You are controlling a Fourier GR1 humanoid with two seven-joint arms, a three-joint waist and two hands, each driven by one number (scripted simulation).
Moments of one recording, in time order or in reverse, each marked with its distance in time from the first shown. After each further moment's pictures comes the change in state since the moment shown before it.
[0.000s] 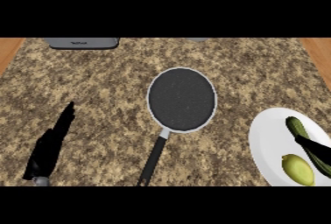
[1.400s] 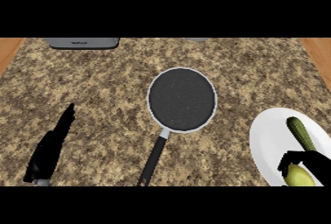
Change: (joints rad) left arm 0.017 -0.071 0.061 -0.013 -0.076 -0.062 -0.024; right arm -0.108 0.191 0.008 0.274 0.190 -0.067 -0.190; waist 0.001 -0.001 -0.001
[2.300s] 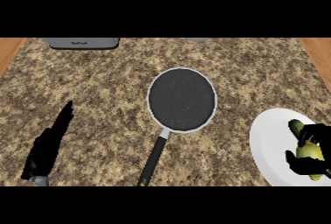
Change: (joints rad) left arm -0.020 -0.004 0.023 -0.008 0.000 -0.021 0.033; right arm -0.126 0.142 -0.067 -0.195 0.267 -0.207 0.564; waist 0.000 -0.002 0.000
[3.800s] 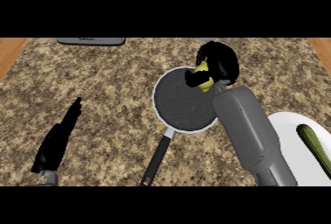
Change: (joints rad) left arm -0.043 -0.028 -0.015 0.039 -0.026 -0.011 -0.025; right arm -0.873 0.249 0.215 0.772 -0.030 -0.437 0.150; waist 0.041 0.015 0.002
